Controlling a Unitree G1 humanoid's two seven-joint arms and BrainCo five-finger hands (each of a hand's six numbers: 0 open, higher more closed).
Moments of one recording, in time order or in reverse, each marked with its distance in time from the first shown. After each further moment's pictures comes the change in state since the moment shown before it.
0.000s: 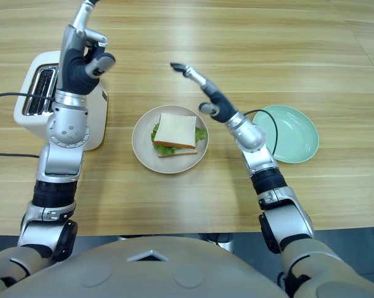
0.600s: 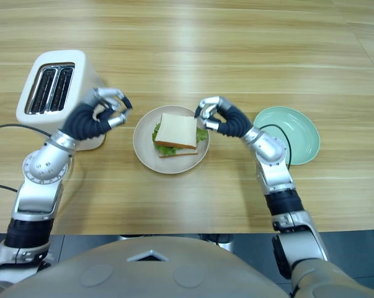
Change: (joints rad) left arm 0.380 0.224 -0.080 -0.109 -0.291 -0.015 -0.520; right arm 0.255 -0.147 0.042 -0.210 0.077 0.267 0.333
